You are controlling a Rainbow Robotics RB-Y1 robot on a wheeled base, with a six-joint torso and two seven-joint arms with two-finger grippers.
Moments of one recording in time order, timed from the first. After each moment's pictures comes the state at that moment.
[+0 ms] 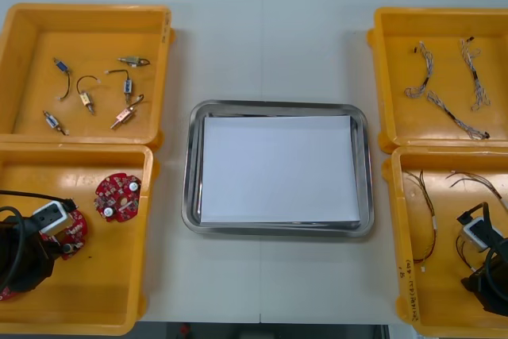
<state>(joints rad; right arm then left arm) 0.40 -0.75 -0.09 -2.05 -0.70 1.20 2.00 0.20 1.41 -0.41 -2.01 1.05 0.65 -1.90</state>
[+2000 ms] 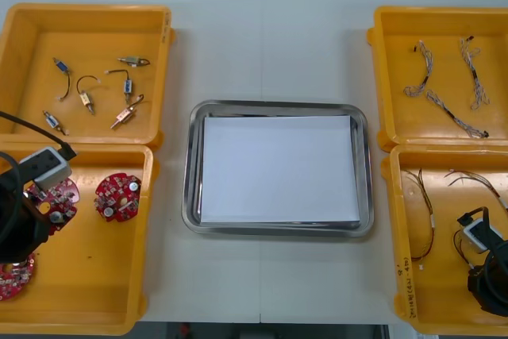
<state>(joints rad) 0.43 -0.75 -0.08 -2.05 -0.67 1.11 2.00 0.13 1.31 0.02 -2.46 1.04 1.44 -1.44</state>
